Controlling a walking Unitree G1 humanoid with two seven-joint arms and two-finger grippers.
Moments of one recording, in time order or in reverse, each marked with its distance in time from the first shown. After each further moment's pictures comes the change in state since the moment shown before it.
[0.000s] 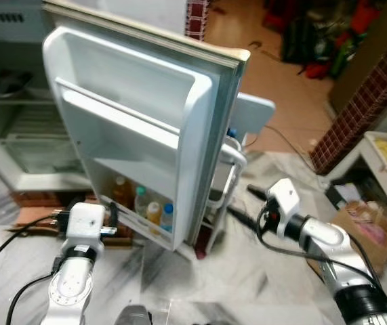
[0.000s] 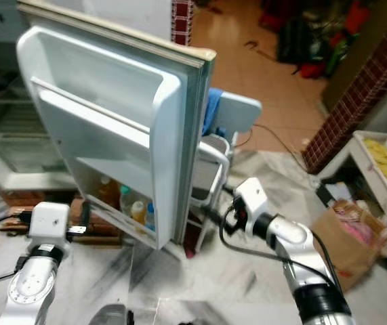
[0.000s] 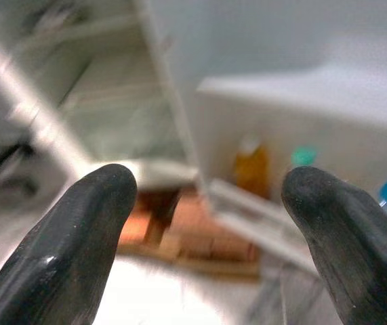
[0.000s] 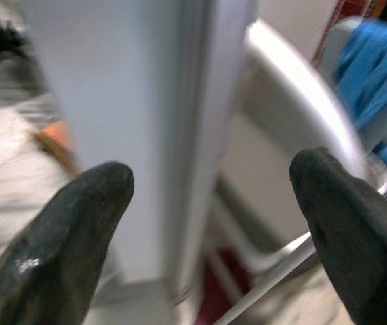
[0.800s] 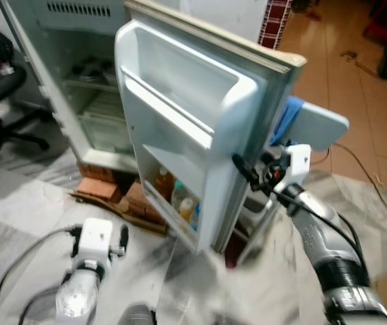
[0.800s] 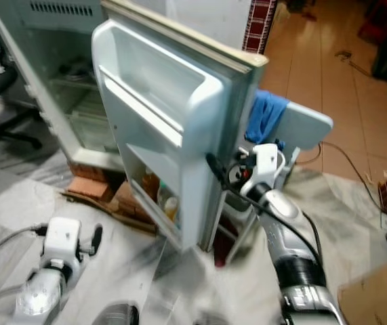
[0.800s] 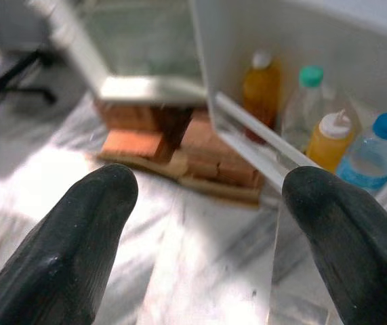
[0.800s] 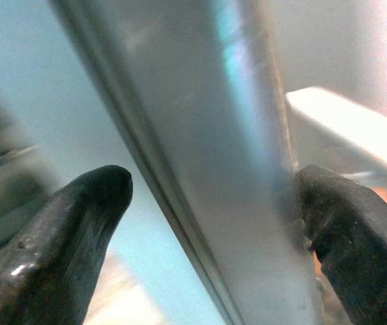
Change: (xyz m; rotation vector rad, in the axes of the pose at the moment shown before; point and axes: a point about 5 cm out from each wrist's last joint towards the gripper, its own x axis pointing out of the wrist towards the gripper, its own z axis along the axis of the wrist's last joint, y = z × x) left arm -0.005 -0.016 -0.024 0.002 0.147 -0.145; right arm 0.013 0.033 0.048 0.403 -0.263 0.256
